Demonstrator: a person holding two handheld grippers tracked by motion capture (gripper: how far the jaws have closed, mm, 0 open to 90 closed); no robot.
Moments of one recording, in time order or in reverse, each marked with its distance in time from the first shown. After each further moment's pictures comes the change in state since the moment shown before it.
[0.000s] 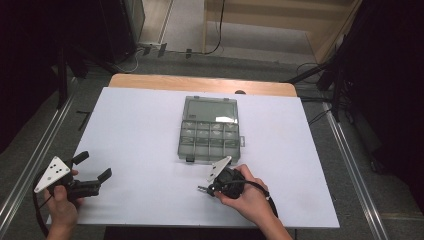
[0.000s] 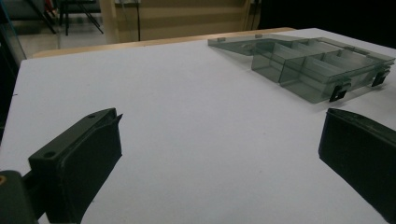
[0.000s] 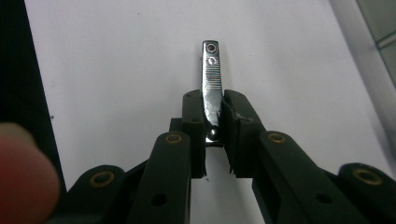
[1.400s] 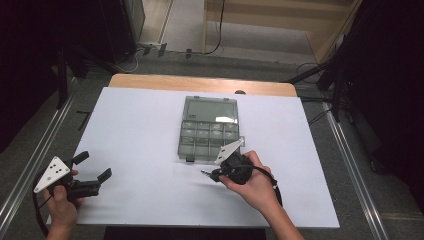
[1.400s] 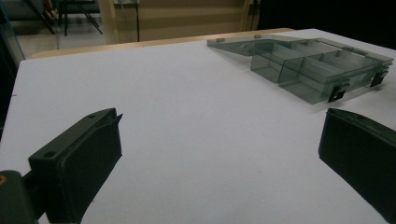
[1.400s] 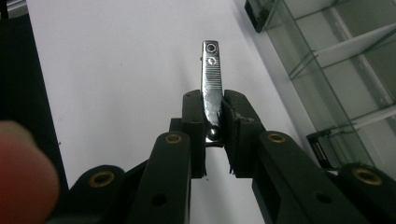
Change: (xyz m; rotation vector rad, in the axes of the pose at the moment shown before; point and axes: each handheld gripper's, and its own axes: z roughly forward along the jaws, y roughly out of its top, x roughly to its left) left arm 0.000 0.000 0.000 -0.003 -0.003 -0.002; right arm -0.024 0.010 -0.038 -0.091 -0.015 0.056
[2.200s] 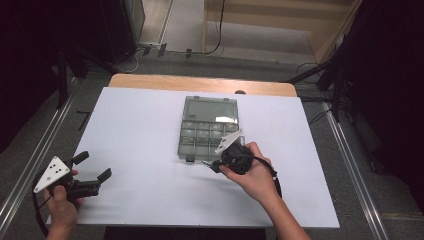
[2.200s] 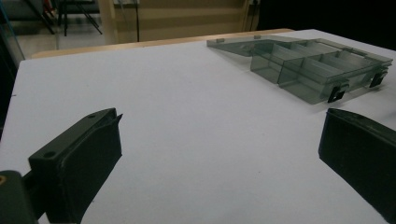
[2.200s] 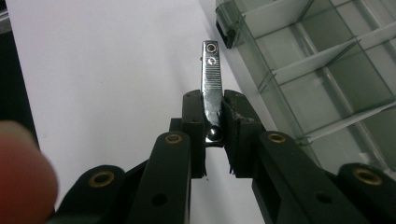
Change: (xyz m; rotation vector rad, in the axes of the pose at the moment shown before) left arm 0.000 0.000 0.000 -0.002 -0.001 -0.001; right arm -0.018 0.013 -0.007 -0.007 -0.016 0.026
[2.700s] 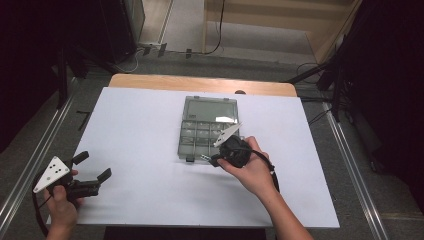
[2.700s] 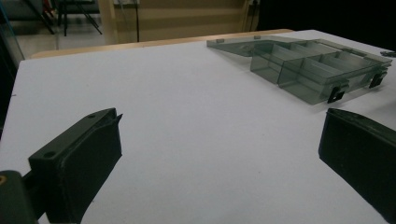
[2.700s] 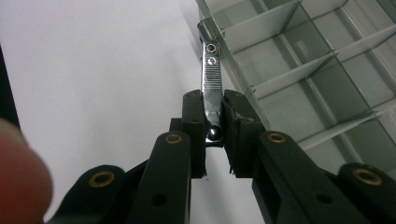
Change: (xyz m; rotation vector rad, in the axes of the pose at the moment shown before) left arm 0.000 0.000 0.000 -0.001 0.000 -0.002; right arm -0.012 0.010 0.001 -0.004 -0.003 0.033
